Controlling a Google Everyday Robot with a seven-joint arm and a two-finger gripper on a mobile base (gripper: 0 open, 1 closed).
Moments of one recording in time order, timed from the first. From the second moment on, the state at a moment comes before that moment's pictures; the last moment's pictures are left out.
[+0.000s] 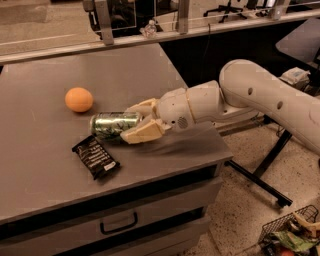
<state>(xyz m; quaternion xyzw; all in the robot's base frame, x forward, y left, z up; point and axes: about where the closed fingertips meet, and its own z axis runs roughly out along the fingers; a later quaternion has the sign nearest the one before) 0.505 0.062 0.865 -0.59 0.58 0.40 0.40</state>
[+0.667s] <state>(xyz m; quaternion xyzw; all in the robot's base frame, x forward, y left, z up) 0.503 0.067 0.859 -0.58 0.59 0.39 0.41</state>
